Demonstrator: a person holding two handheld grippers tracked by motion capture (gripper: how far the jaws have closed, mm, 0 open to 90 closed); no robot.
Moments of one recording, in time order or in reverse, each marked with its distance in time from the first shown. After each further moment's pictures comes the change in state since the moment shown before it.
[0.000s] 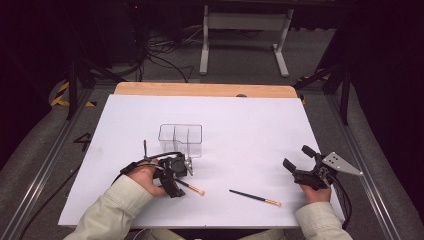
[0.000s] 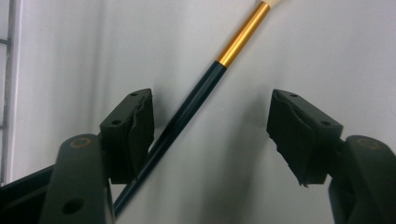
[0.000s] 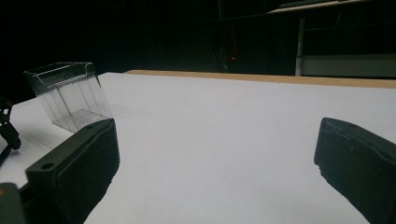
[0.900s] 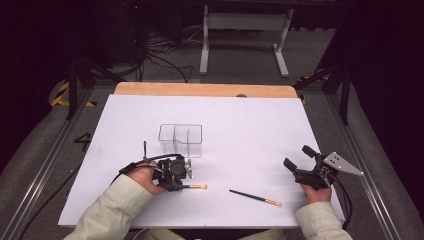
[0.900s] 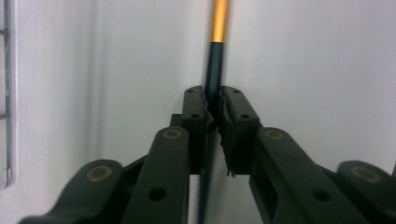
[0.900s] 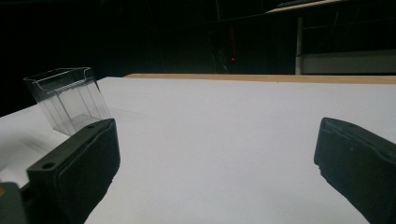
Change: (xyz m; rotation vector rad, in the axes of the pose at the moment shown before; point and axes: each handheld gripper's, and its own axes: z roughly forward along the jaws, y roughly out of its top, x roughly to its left) left arm -0.007 -0.001 -0.003 0.045 0.030 0.025; right arm -0.002 -0.001 0.000 -0.007 0.003 0.020
